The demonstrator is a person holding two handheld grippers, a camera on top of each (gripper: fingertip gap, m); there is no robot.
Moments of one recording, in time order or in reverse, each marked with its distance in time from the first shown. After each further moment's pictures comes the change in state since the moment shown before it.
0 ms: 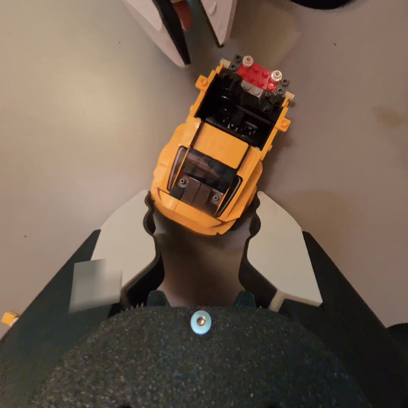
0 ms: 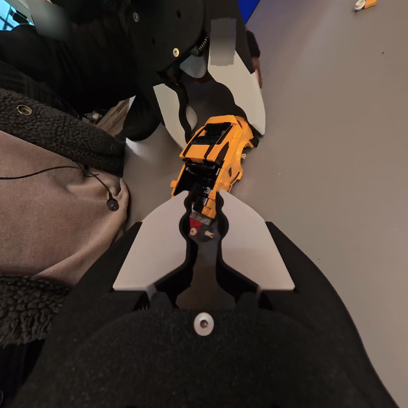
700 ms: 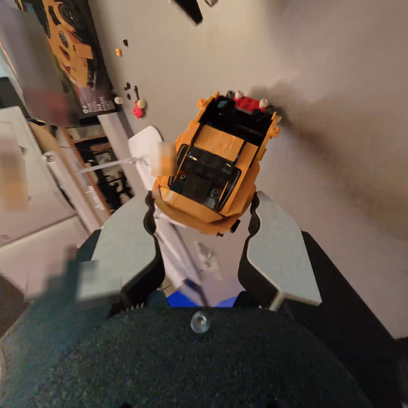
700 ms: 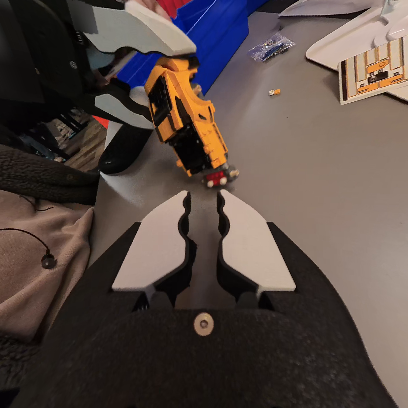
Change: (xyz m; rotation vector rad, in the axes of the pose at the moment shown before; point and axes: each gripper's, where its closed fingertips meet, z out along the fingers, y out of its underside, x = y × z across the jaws) left arm -0.047 -0.034 -0.091 -0.506 -0.691 0.469; right arm 0.019 -0.020 -0.036 0.249 0.172 -0.073
